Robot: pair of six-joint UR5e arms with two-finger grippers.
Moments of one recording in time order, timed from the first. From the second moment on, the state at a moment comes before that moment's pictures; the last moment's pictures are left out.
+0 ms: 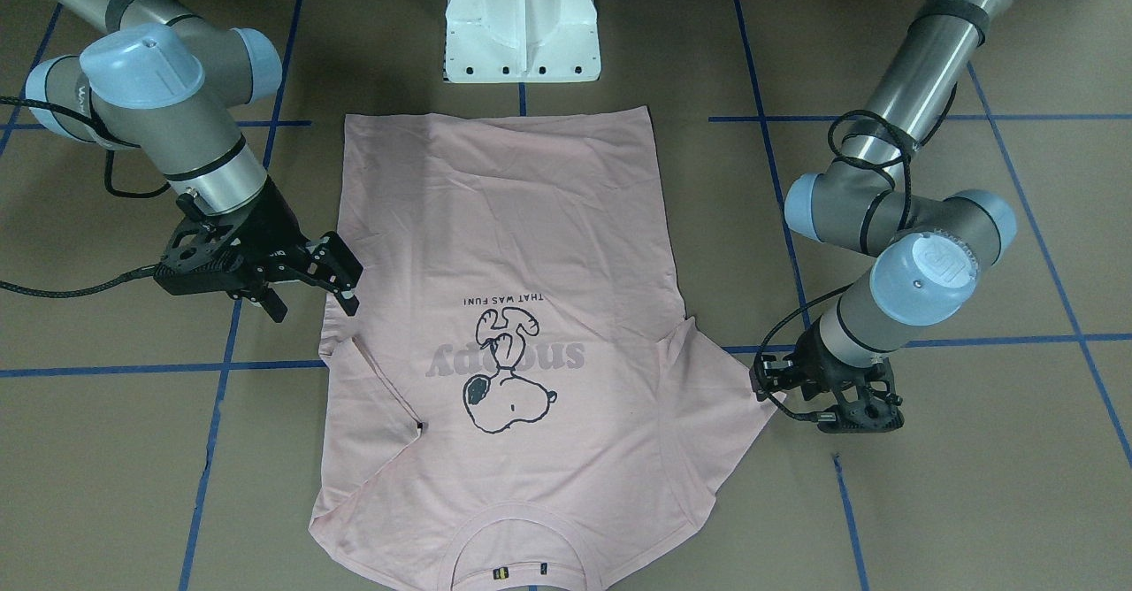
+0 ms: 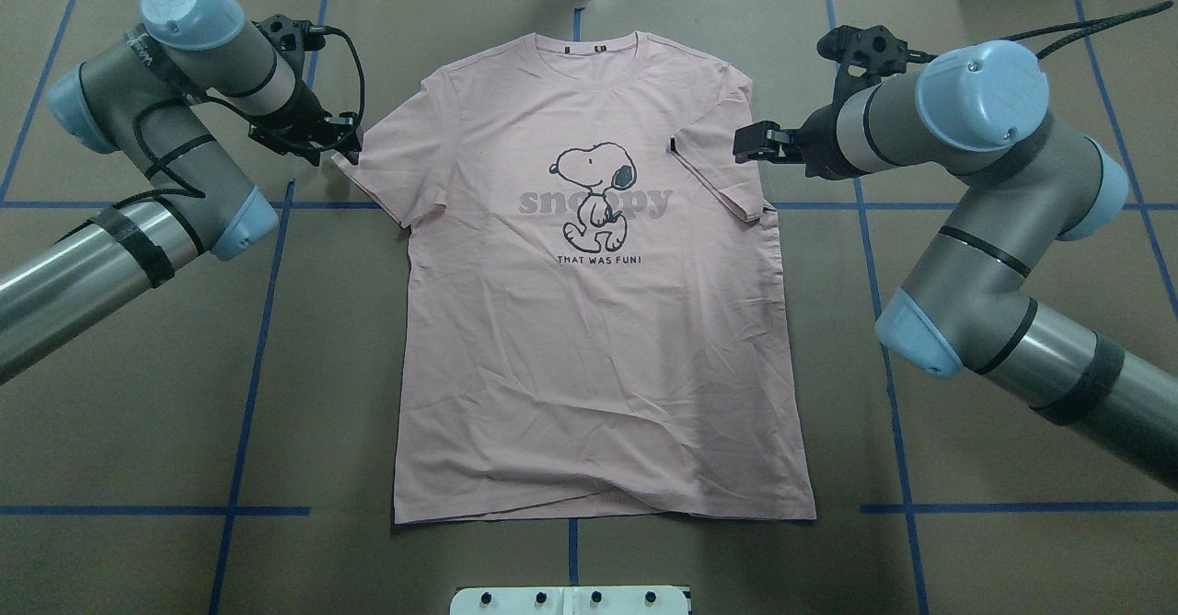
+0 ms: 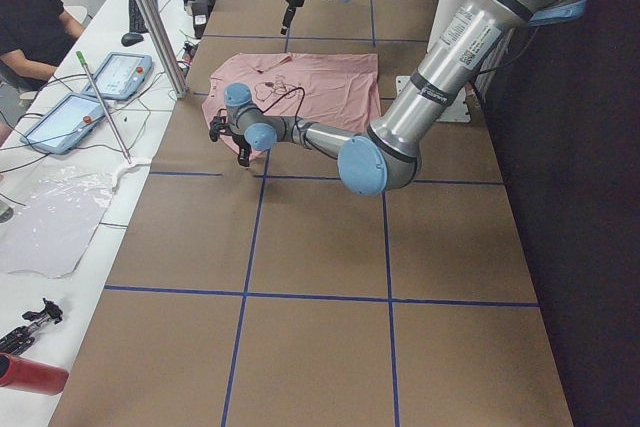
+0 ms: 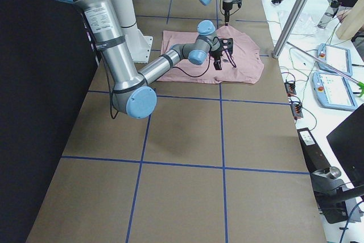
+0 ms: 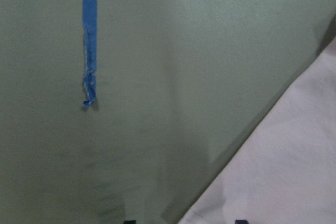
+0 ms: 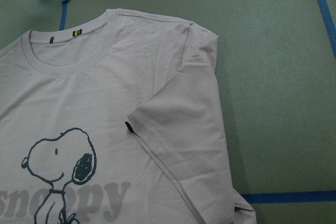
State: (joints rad) left arm -0.91 -2.23 -1.08 -2.12 -2.14 -0.92; right arm 0.79 -1.16 1.69 -1.07 1.86 1.23
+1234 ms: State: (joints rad) left arm -0.86 -2.40 -1.08 -2.19 -2.05 -1.18; right arm 0.78 -1.16 1.67 -1.06 1.86 1.22
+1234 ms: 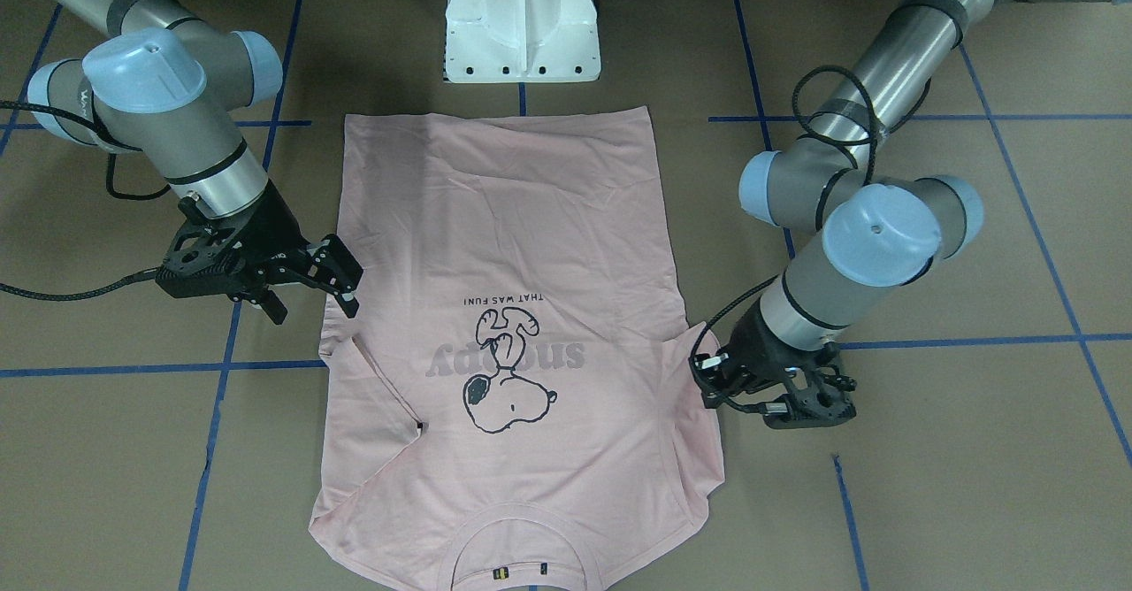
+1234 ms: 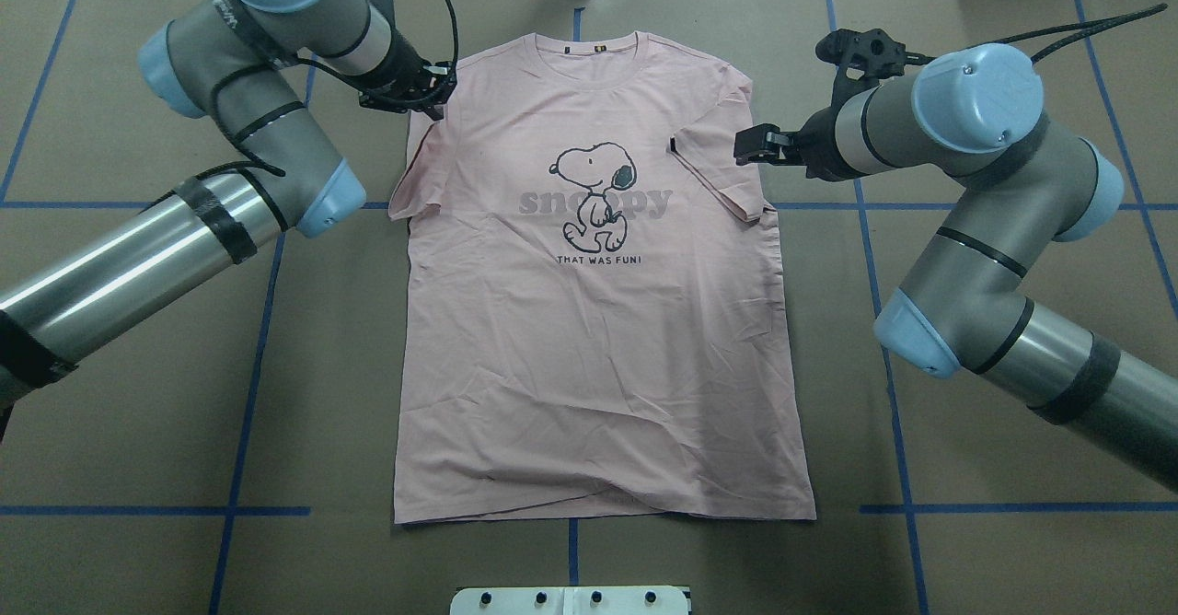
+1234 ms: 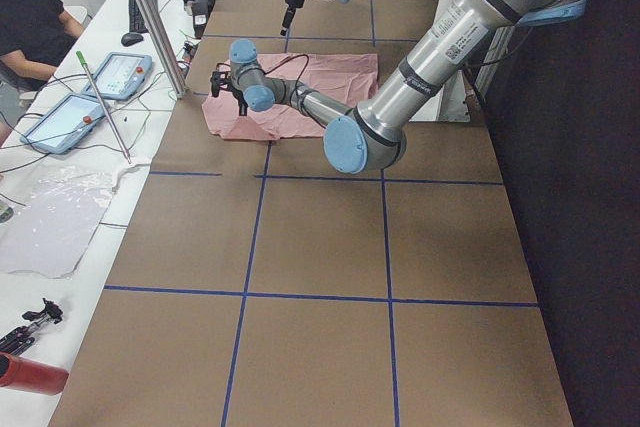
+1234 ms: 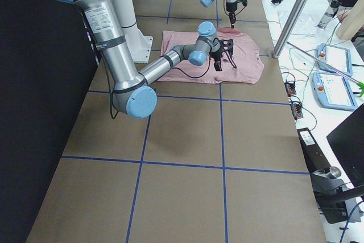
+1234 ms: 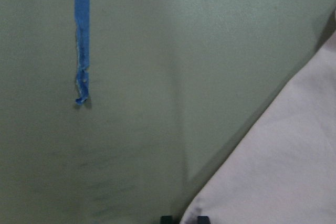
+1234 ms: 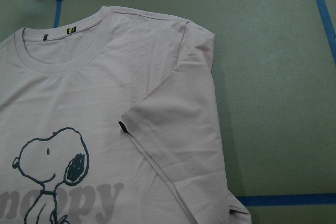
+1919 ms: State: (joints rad) left arm -0.80 -2.53 -0.84 -2.37 -1.90 -1.20; right arm 0.78 -1.16 1.66 -1.06 1.86 1.22
